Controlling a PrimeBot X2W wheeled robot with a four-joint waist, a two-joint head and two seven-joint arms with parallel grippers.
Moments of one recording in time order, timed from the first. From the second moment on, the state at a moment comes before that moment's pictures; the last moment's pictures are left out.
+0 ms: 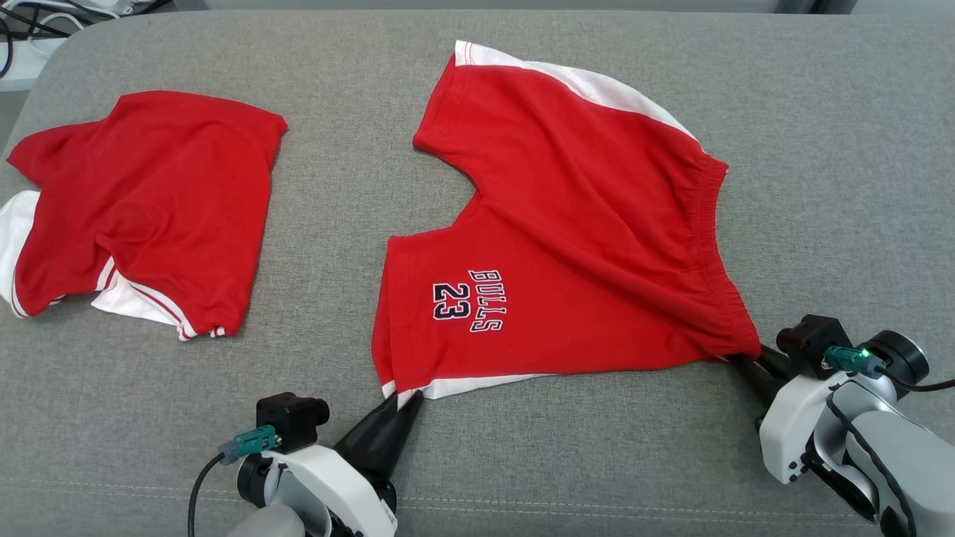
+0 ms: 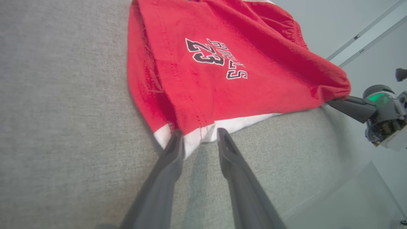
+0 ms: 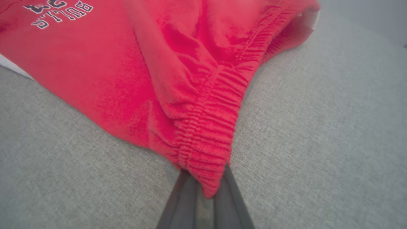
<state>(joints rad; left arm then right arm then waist) -0.36 0.27 -0.83 0.53 -0.96 -0.13 -0.25 -0.63 -0.51 1.01 0.69 0.65 0.13 -0.26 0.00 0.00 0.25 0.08</state>
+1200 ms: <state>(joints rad) -0.32 0.62 -1.15 0.32 -1.44 -0.13 -0.09 -0.57 -0.72 1.28 0.34 1.25 0.13 0.00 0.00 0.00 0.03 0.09</state>
